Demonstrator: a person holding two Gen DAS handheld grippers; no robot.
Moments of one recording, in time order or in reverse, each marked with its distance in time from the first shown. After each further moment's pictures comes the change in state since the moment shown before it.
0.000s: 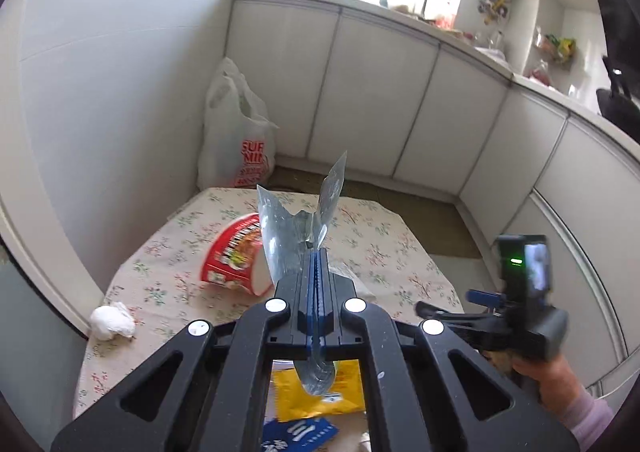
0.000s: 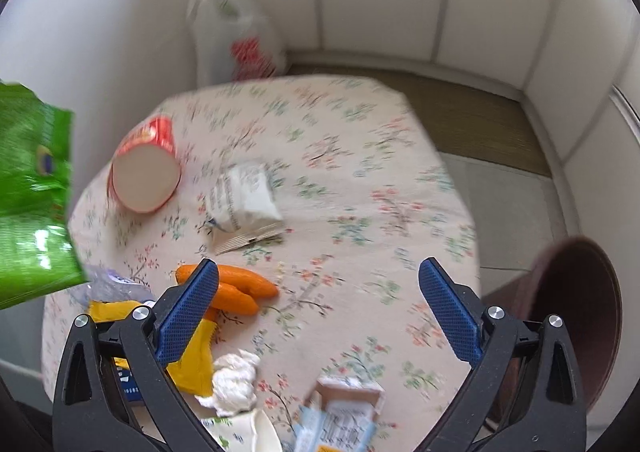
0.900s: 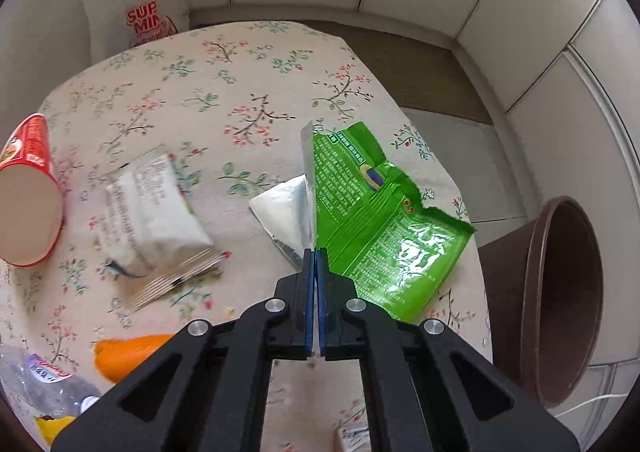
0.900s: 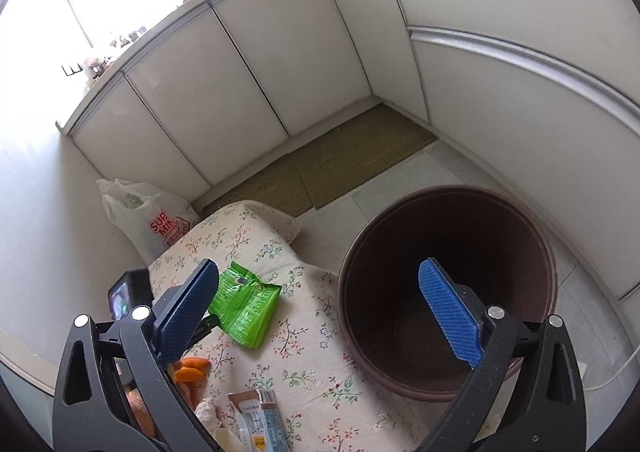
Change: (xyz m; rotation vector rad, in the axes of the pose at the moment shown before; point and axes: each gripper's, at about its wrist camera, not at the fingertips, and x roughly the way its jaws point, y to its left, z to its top) left arm 0.251 -0.159 -0.074 0.138 0.563 -0.015; right arm -0.141 -0.195 -0.104 0.678 -0.376 -0.065
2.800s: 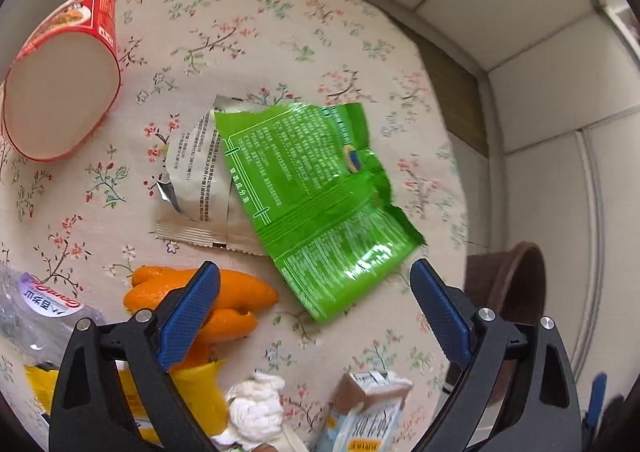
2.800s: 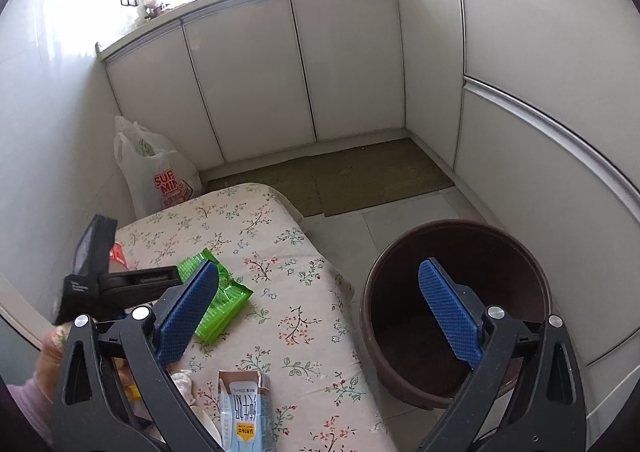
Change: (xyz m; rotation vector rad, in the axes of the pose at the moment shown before) left arm -0.018 0.065 -0.008 -0.338 0.148 -0.121; right arm -0.010 0.068 -0.033 -0.293 -0.070 -0.041
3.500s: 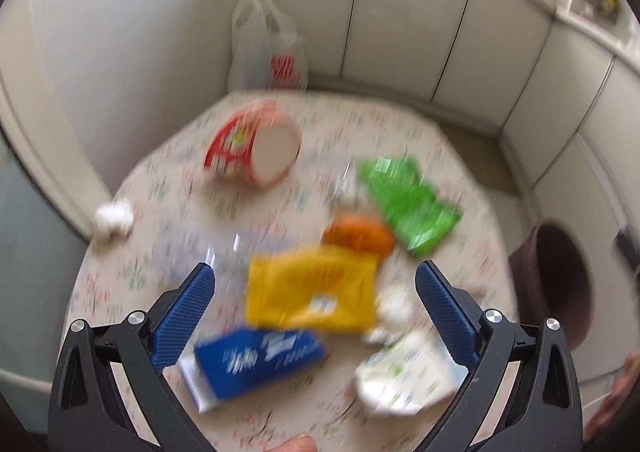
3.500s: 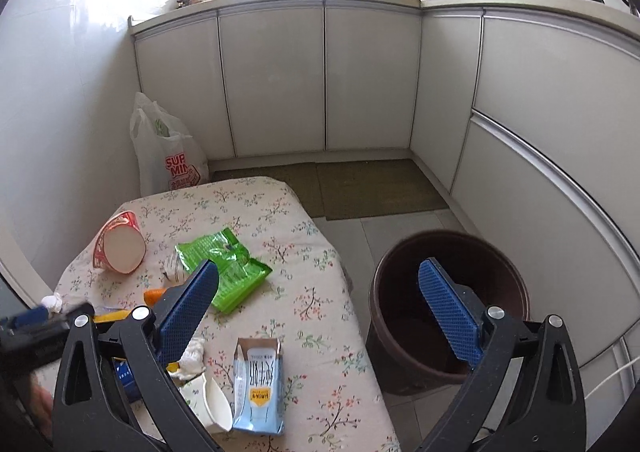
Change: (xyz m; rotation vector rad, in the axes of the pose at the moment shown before) left arm -0.162 0.051 -0.133 0.146 -0.501 0.182; right arm -0.045 0.058 -0.026 -0.176 -0.059 -0.052
